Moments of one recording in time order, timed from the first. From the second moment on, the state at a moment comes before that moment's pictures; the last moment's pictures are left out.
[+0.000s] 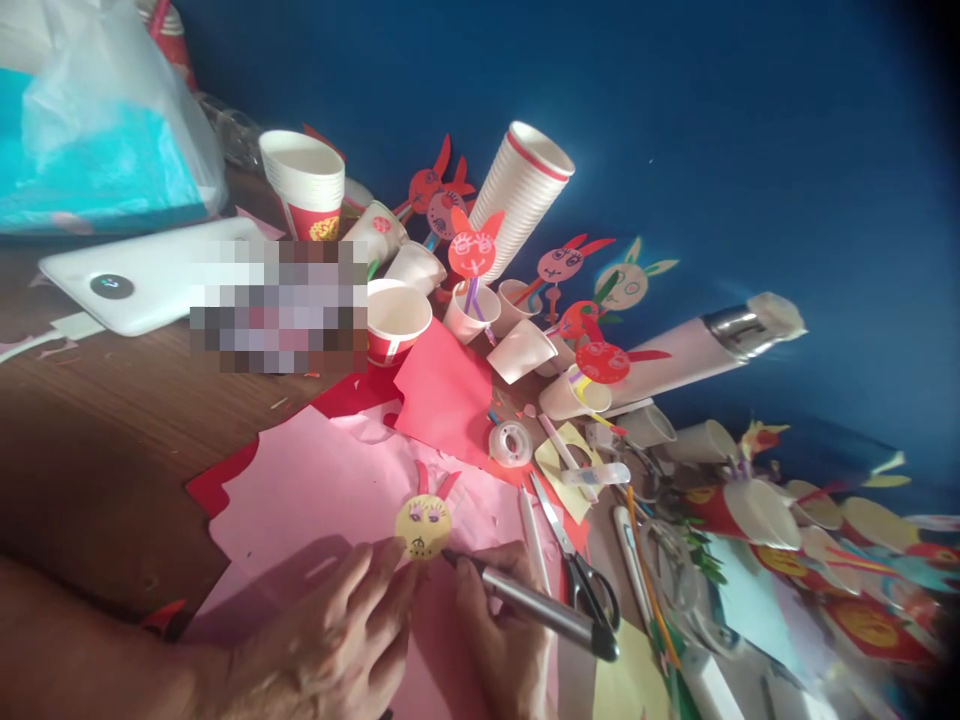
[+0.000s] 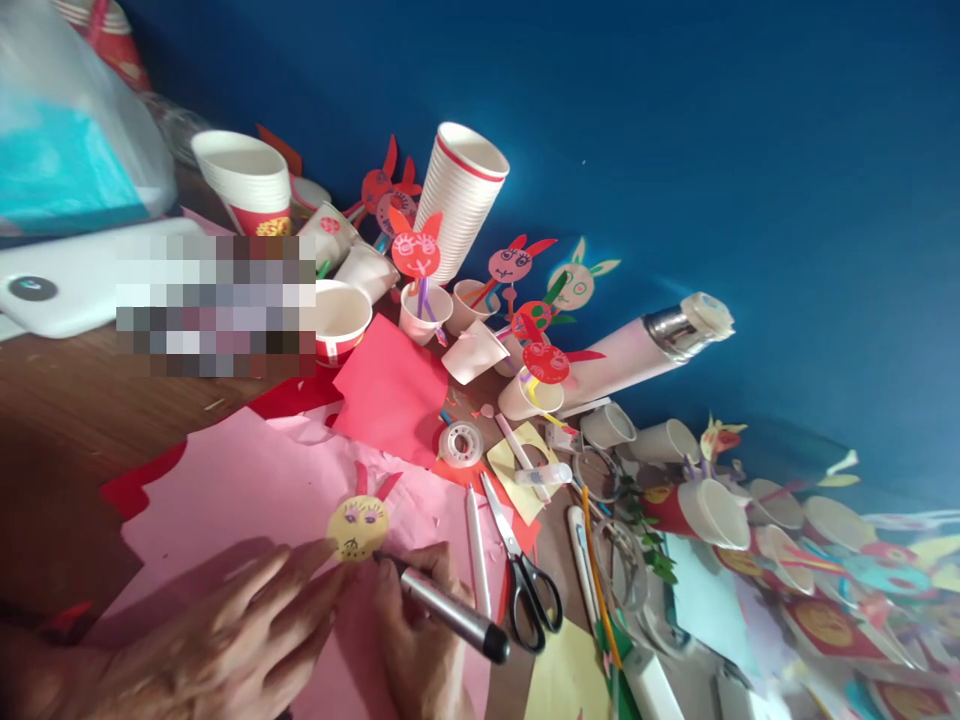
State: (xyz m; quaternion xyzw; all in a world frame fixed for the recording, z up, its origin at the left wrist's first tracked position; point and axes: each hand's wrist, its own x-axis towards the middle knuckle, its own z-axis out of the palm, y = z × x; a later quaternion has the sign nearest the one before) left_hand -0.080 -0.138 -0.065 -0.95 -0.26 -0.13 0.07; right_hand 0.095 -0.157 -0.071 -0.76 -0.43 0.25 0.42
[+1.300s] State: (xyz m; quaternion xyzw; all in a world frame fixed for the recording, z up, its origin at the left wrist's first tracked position) left_hand -0.078 -0.132 -0.072 -0.96 -0.22 -0.16 0.08; right_hand 0.099 -0.153 -0.073 -0.74 -0.52 0.20 0.39
